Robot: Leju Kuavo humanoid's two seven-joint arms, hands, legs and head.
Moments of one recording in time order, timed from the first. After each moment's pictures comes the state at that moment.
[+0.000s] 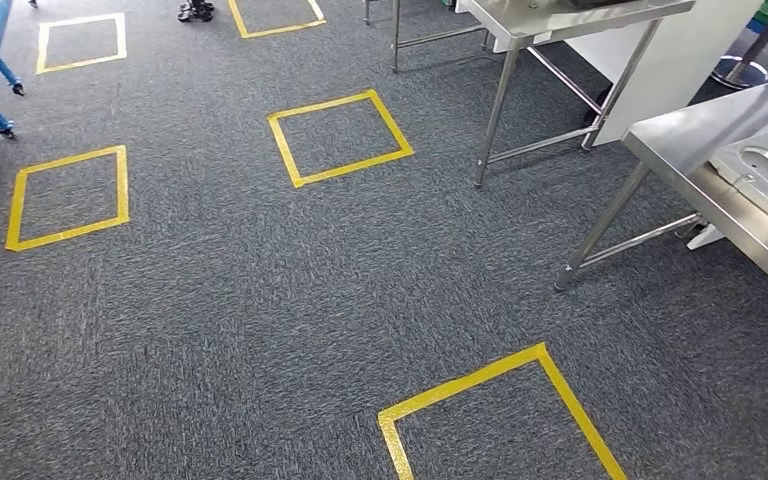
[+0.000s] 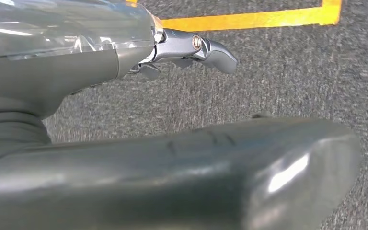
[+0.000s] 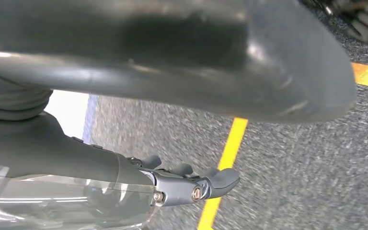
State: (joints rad) left arm -0.05 -0.06 1.39 -0.28 -1.07 0.04 -0.40; right arm -0.03 -0.05 0.13 -0.21 0.42 -0.15 -0.06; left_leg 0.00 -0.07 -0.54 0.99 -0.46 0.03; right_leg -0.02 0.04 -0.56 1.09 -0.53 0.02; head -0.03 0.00
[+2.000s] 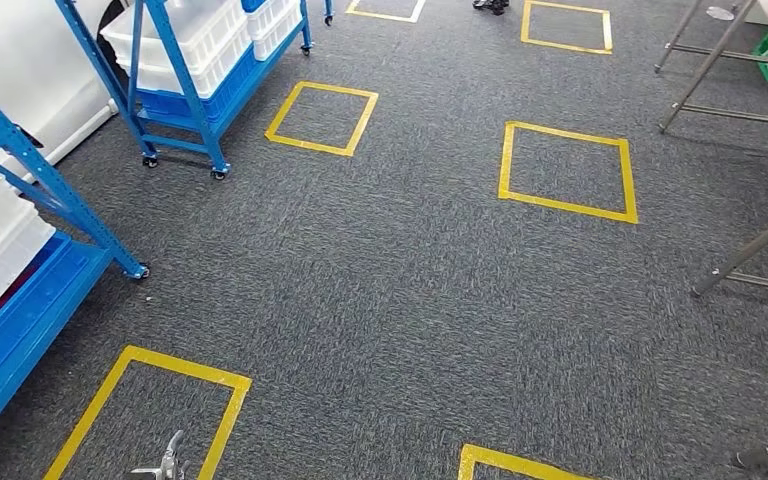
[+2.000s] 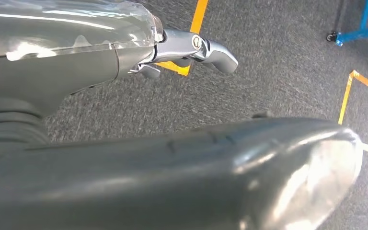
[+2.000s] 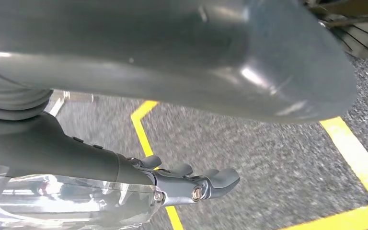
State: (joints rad) left arm 0.15 0.02 -0.36 -0.92 0.21 0.36 -0.63; right arm -0.03 -0.04 0.15 -0.20 0.41 -0.13 -0.10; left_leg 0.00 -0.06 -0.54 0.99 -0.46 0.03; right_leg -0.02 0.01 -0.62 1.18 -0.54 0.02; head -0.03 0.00
